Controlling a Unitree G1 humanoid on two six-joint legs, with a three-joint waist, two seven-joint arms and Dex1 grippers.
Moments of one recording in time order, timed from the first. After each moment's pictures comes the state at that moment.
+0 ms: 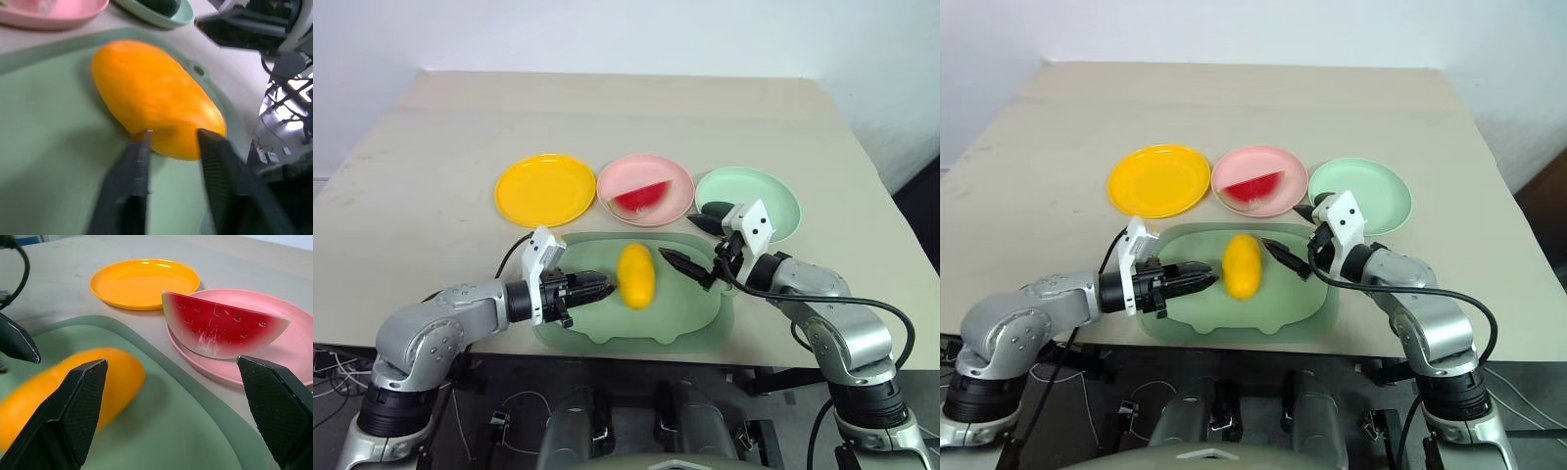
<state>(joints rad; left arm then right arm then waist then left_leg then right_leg) -0.26 0.58 0.05 -0.45 -0.87 1.04 -0.61 -0.27 -0.49 0.02 -0.44 0.40 0.62 0.61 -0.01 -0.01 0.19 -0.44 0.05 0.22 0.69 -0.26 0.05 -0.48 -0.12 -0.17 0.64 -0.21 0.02</state>
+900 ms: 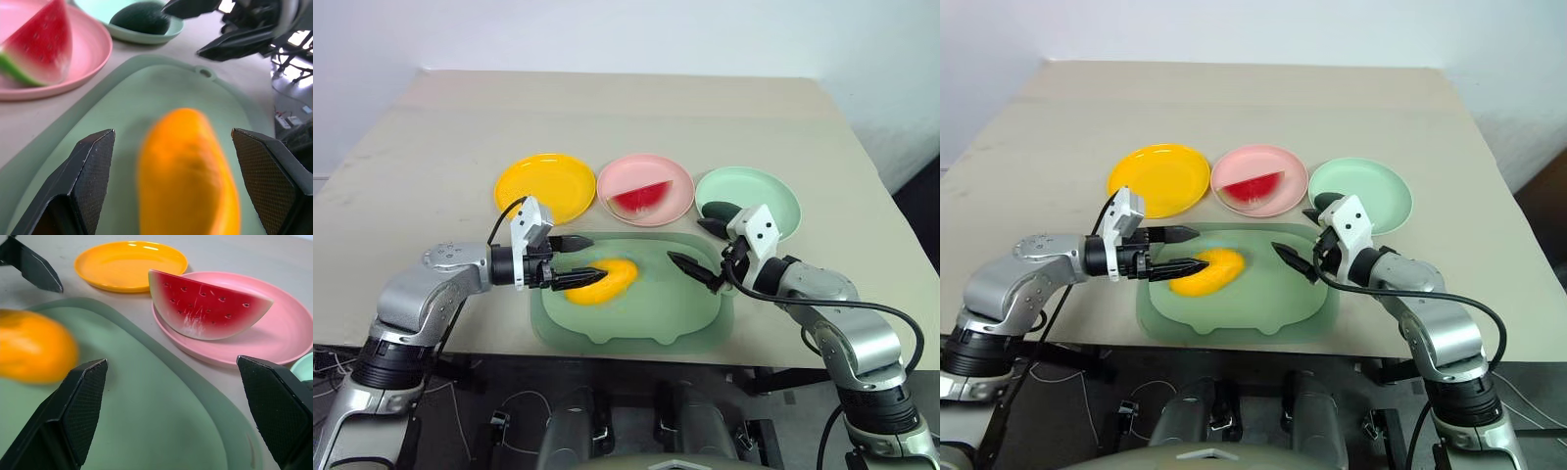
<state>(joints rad) -0.40 0.70 -0.05 -0.17 -0.63 0.69 -1.01 -0.23 -0.53 0.00 -0.45 0.39 0.63 0.58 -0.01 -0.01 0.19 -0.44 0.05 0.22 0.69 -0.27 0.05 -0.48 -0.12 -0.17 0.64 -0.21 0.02</state>
